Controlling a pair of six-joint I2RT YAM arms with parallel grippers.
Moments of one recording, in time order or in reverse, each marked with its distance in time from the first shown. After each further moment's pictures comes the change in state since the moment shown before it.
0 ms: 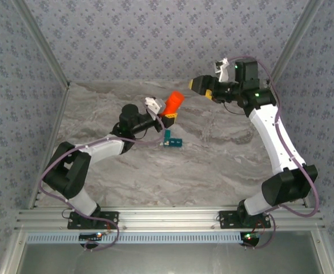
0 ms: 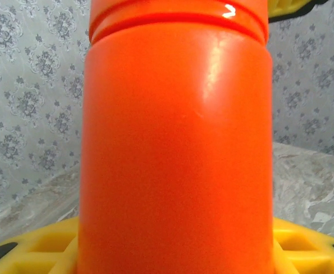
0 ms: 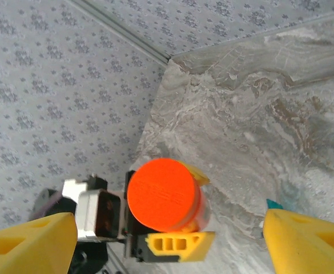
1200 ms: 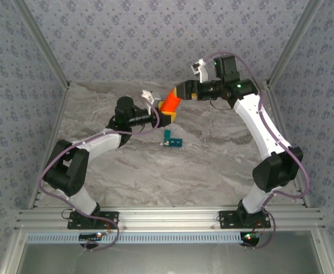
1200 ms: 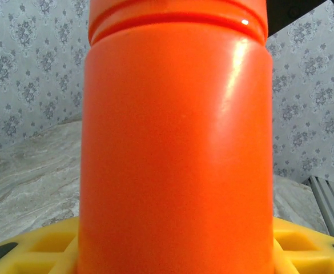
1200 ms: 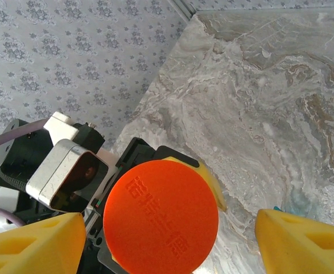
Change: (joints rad) left arm 0.060 0.021 0.081 -0.058 0.290 -0.206; right arm 0.109 0.179 0.164 -0.105 -0.040 -0.223
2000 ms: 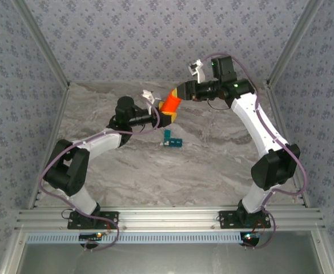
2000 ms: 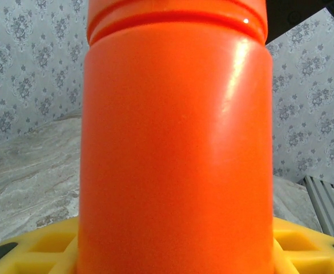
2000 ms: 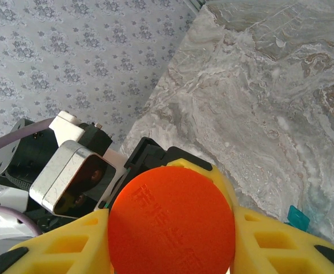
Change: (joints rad) left arm -0.003 0.005 0.006 -0.006 0.004 -0.015; right arm 0.013 0.024 0.000 0.019 -0.037 0.042
